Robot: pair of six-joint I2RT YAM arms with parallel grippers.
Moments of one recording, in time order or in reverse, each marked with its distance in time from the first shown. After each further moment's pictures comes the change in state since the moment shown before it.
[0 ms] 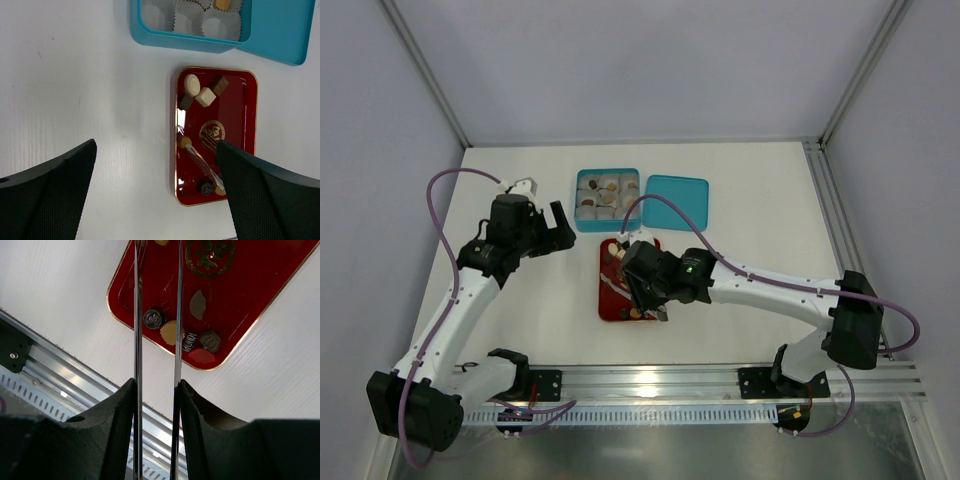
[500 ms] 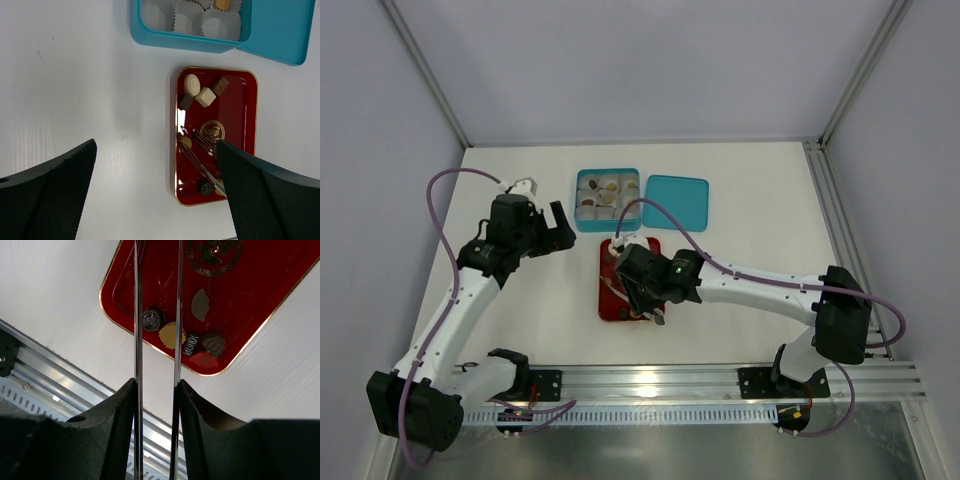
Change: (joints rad) left arm 0.000 0.000 0.000 0.000 0.000 0.000; right arm 0.000 0.063 0.000 0.019 -0.010 0.000
